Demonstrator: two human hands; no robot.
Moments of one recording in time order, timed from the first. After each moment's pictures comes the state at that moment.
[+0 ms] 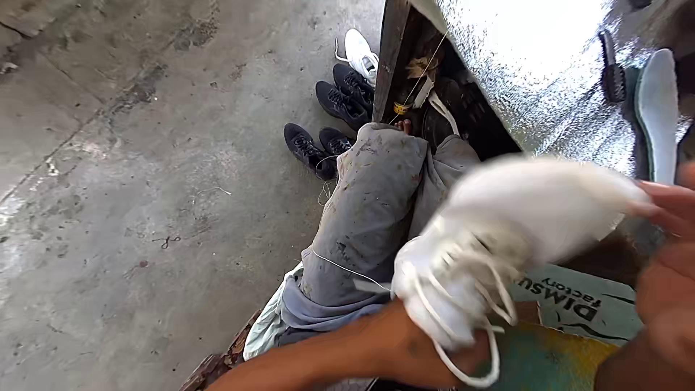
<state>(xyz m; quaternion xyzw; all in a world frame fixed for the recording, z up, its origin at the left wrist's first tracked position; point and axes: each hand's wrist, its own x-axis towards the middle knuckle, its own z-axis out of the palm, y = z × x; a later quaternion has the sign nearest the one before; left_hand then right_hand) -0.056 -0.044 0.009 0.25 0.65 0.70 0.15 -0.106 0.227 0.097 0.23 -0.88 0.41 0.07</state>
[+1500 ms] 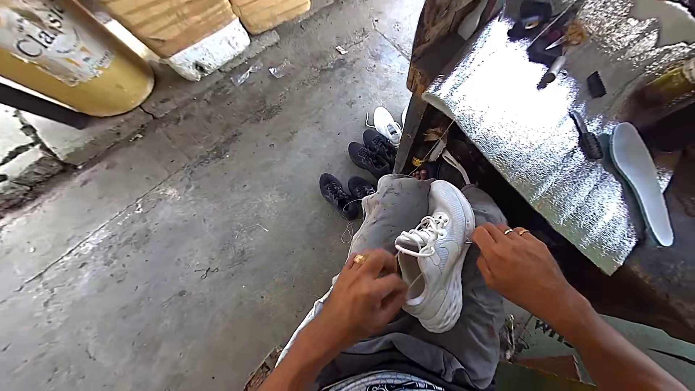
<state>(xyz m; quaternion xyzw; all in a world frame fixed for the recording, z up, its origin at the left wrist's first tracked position) -0.079 -0.131 -0.037 0.24 0.87 0.44 -0.01 -0.142 0.157 0.024 0.27 -0.96 0.01 -0.04</state>
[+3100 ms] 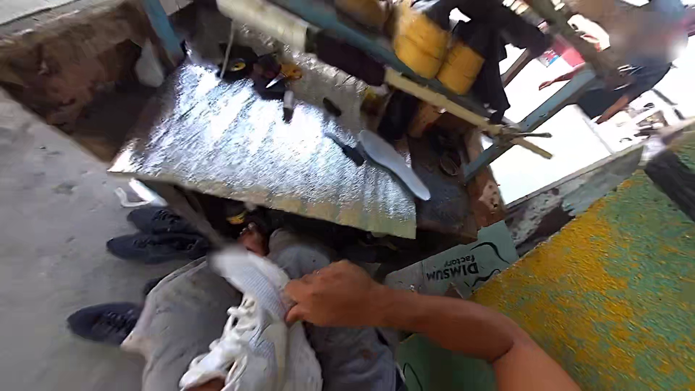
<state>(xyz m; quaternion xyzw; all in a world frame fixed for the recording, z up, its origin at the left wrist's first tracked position) -0.103 -0.076 -0.066 0.10 0.75 0.64 0.13 -0.142 0.157 0.030 0.15 -0.98 0.12 -0.11</state>
